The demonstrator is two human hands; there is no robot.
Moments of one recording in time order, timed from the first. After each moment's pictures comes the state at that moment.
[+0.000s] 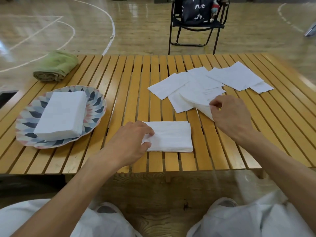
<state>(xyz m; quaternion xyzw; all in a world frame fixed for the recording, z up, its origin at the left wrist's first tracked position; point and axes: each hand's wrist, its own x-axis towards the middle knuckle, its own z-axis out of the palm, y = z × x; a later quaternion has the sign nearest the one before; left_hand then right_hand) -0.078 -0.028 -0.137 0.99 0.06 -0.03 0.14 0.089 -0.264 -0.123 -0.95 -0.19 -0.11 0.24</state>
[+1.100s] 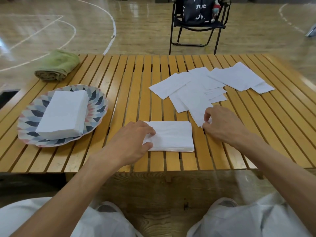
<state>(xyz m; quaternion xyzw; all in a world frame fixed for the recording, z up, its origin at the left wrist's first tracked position) -0.080 -0.029 -0.133 0.99 0.06 -0.05 0.14 0.087 -0.259 -0.138 -0.96 -0.26 0.00 0.08</state>
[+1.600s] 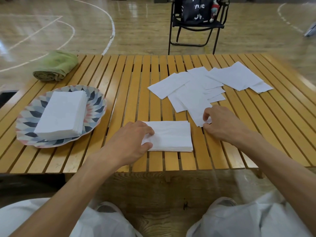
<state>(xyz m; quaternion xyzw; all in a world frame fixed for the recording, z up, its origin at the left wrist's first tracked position) -0.080 -0.029 -0.132 0.99 0.06 -0.05 0.14 0.088 -0.263 -0.133 -0.96 -0.27 0.03 0.08</state>
